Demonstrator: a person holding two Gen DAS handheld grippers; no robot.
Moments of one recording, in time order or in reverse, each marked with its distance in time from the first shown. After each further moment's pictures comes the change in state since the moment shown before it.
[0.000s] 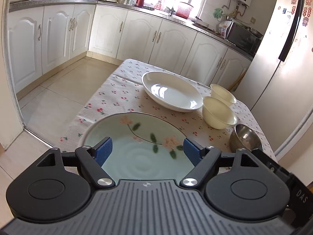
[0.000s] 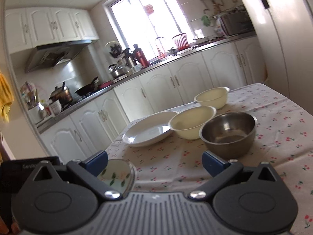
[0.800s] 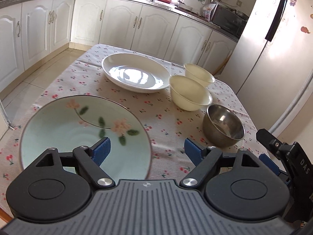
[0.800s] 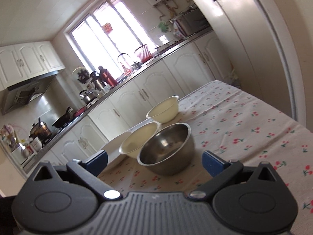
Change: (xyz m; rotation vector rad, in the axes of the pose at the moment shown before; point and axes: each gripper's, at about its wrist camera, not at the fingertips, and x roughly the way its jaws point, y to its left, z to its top) left arm 0.032 -0.071 -0.015 0.065 0.083 -0.060; right arm -0.021 -0.086 0.012 0.222 -0.078 -0.111
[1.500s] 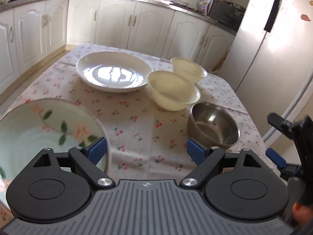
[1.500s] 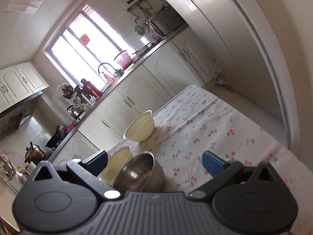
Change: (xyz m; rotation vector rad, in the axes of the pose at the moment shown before) left arm 0.032 -0.043 0.005 0.037 -0.003 0.008; right arm 0.020 -0.048 0.050 0.146 0.004 -0.039
